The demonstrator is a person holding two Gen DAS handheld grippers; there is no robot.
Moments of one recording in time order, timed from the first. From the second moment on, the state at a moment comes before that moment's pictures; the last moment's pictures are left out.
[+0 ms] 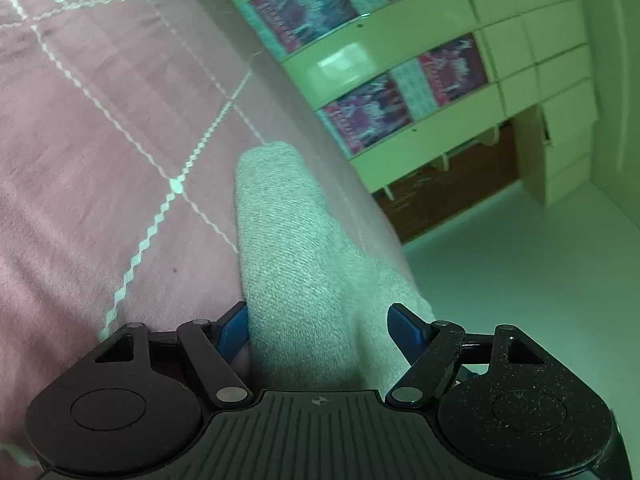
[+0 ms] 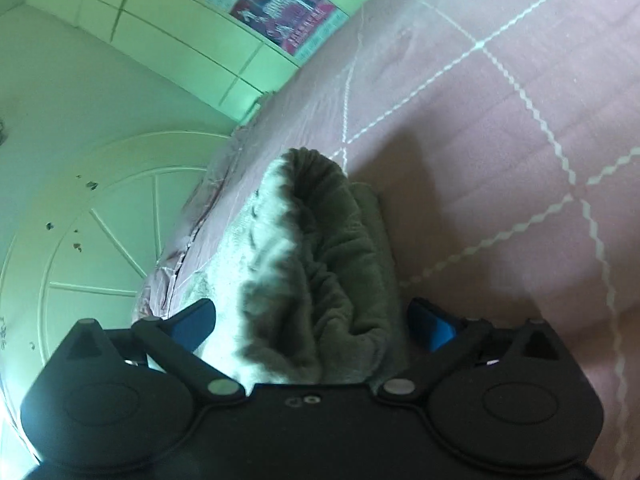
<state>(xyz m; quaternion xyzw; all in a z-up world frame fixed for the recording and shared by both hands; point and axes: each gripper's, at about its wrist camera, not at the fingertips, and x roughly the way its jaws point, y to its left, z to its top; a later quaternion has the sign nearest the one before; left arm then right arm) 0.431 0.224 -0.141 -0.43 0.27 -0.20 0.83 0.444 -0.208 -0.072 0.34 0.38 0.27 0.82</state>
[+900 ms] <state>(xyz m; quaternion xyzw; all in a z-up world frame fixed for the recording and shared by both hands) 0.078 0.142 -0.007 -0.10 0.21 0.03 0.97 0.099 -0.243 0.022 0.09 0.22 0.16 0.96</state>
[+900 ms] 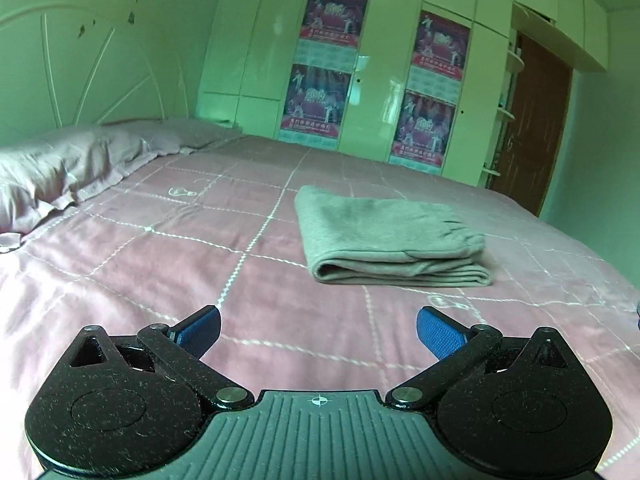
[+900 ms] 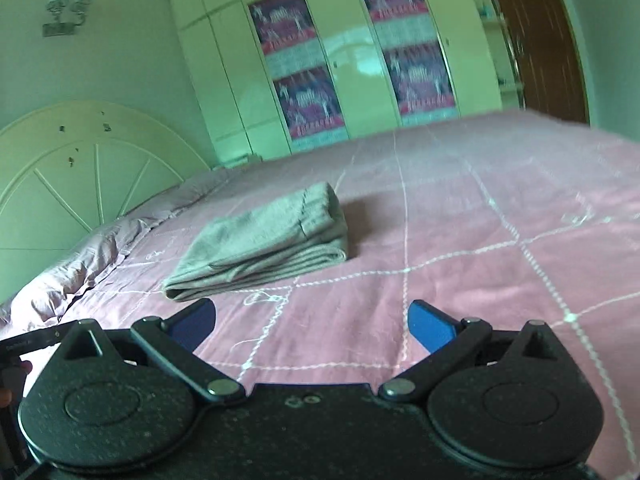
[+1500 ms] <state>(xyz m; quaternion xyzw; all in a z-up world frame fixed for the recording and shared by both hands) -0.019 0.087 0.029 -0.10 0.19 -0.03 0.98 0.028 -0.201 0.052 0.03 0.21 0.18 0.96</state>
